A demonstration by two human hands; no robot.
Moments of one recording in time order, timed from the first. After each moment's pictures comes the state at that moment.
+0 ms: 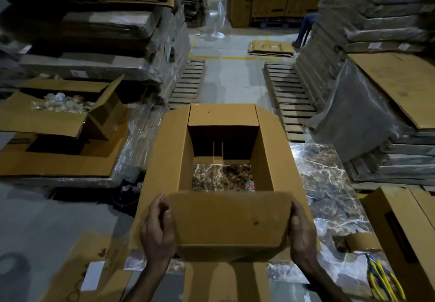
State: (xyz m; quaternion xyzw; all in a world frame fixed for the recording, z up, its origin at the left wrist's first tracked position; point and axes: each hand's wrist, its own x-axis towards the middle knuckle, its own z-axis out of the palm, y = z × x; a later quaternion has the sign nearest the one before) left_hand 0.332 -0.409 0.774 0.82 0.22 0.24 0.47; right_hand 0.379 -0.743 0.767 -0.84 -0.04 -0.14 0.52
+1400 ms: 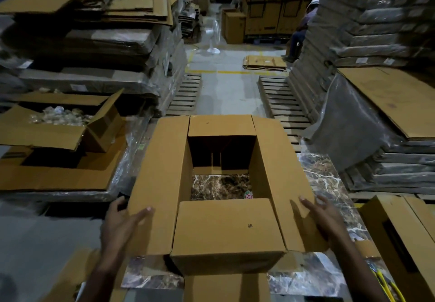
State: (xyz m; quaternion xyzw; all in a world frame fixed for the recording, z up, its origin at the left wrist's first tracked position) left_hand 0.358 -0.314 0.829 0.76 0.40 0.05 0.50; right_hand 0.441 -0.794 0.818 -0.80 0.26 0.06 0.54
